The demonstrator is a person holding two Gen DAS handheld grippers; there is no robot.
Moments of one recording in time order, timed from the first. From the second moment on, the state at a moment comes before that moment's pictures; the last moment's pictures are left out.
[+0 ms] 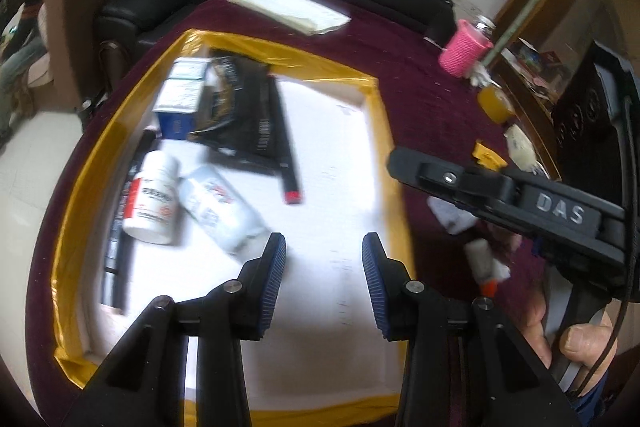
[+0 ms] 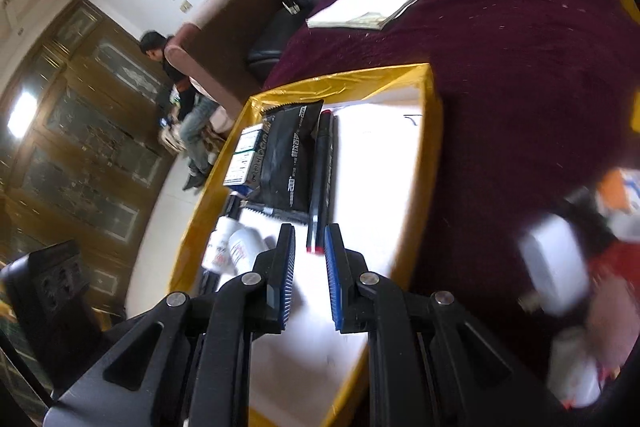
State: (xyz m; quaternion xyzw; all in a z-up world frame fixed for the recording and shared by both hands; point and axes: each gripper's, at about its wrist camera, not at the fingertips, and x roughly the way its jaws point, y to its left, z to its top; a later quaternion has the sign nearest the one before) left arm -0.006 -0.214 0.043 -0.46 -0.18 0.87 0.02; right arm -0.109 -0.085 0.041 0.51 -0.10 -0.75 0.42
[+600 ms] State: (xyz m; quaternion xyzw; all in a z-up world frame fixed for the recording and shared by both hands) left arm -0.038 -0.060 0.026 -0.52 -0.14 0.83 0.15; right arm -0.113 0.147 0.026 0.49 -0.19 -0.81 0.27
